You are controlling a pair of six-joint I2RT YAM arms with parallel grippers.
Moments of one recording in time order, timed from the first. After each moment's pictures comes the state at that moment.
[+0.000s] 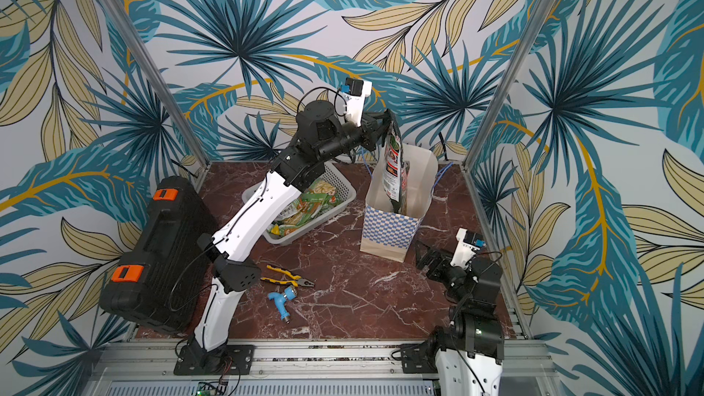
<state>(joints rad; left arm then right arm) -0.75 2.19 2.65 -0.35 0.26 -0.33 -0.26 0.35 0.57 -0.59 -0.46 0.47</state>
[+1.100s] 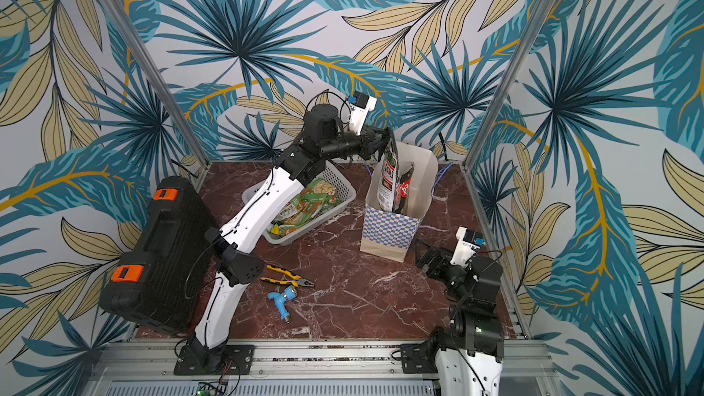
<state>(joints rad) -0.69 2.26 2.64 -0.45 0.48 -0.32 -0.26 0.36 0.57 -0.57 -0.47 0.48</state>
